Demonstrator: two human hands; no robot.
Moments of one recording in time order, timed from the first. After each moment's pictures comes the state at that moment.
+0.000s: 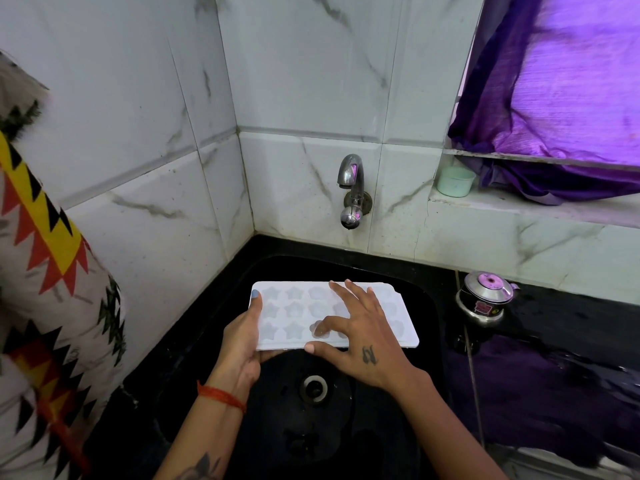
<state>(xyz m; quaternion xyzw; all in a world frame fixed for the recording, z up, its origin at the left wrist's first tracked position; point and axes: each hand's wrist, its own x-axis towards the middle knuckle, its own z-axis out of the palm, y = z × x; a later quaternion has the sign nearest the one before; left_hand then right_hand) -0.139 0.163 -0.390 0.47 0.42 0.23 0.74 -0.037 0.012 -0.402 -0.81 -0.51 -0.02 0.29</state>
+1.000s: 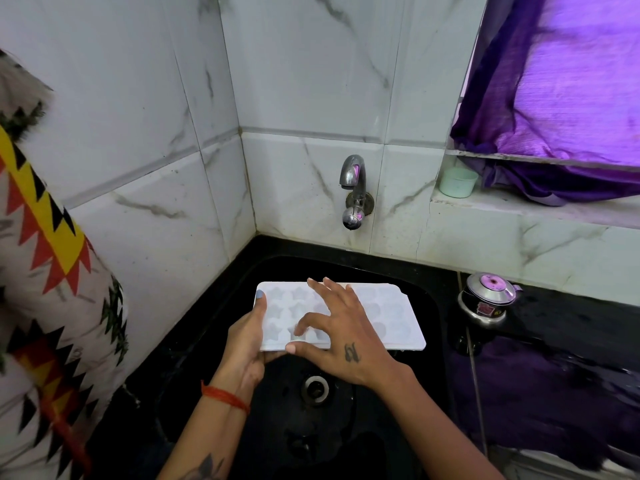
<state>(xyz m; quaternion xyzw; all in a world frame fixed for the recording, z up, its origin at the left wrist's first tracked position) -0.138 0.158 -0.387 0.47 0.42 0.24 0.74 -0.051 0.031 -0.389 -0.78 -0.55 0.00 0.31</state>
